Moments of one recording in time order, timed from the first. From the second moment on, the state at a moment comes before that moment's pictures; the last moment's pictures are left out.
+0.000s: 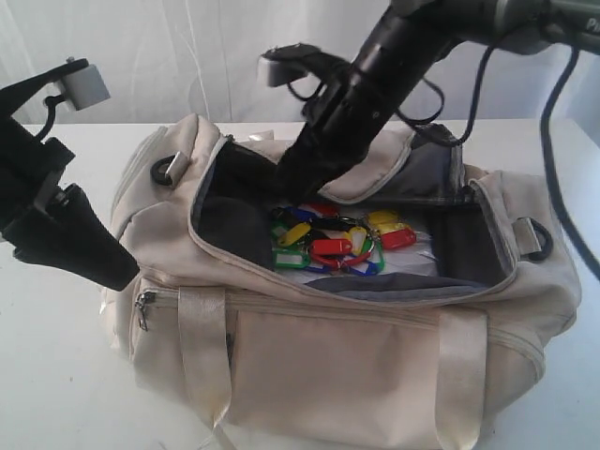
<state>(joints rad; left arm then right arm) -0.27 1.33 -1.10 -0.67 1.31 0.79 0.55 2.00 -1.78 0.52 1.22 -0.71</state>
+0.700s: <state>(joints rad) -0.27 1.33 -1.10 -0.69 1.31 0.80 0.68 2.11 -1.77 -0.48 0.49 0.01</state>
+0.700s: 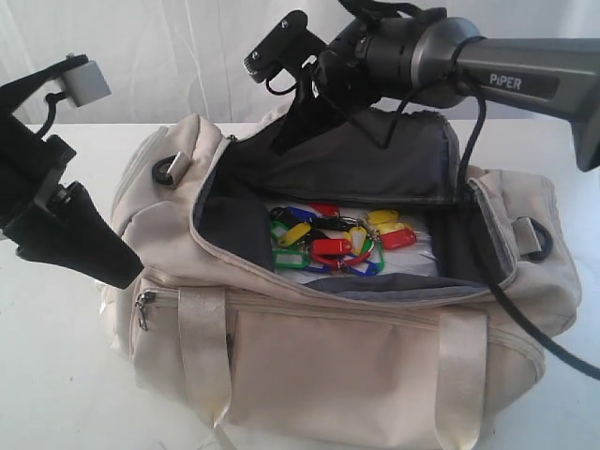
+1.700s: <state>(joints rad) -0.27 1.33 -1.10 -0.70 1.31 0.80 0.68 2.22 -1.86 0.35 0.63 -0.55</state>
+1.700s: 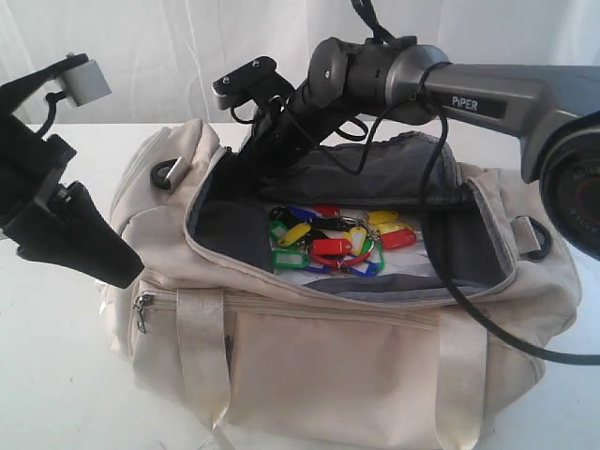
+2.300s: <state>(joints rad) -0.27 1.33 -1.10 -0.70 1.31 0.80 0.68 1.91 -1.94 0.09 0.81 -0.42</state>
